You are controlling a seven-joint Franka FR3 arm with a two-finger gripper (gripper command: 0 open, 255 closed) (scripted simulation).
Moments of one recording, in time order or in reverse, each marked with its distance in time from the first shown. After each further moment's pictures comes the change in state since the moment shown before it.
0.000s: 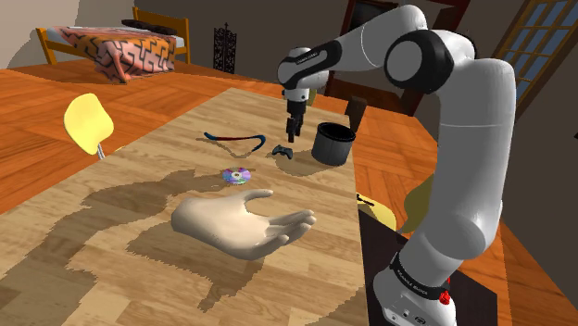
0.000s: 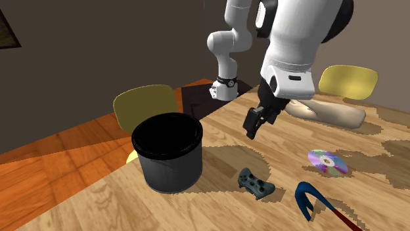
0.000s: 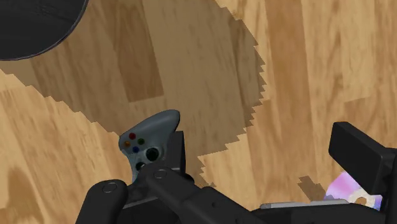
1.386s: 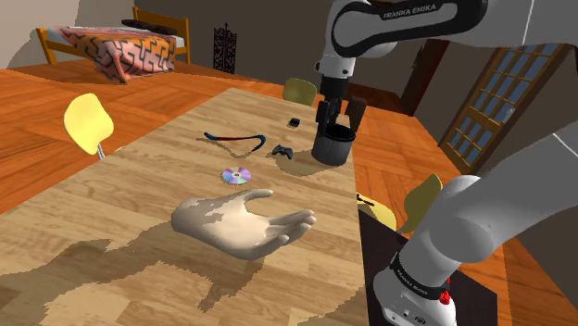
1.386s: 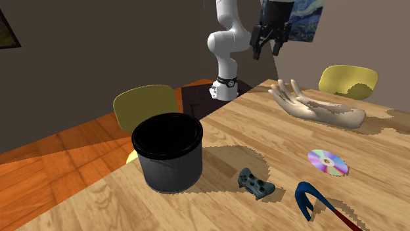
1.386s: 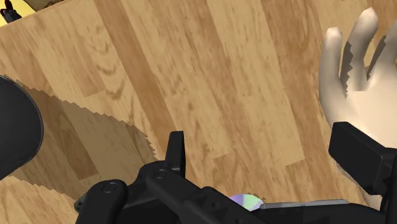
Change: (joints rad) arm 0.096 -0.814 0.099 -0.592 -0.104 -0.168 0.400
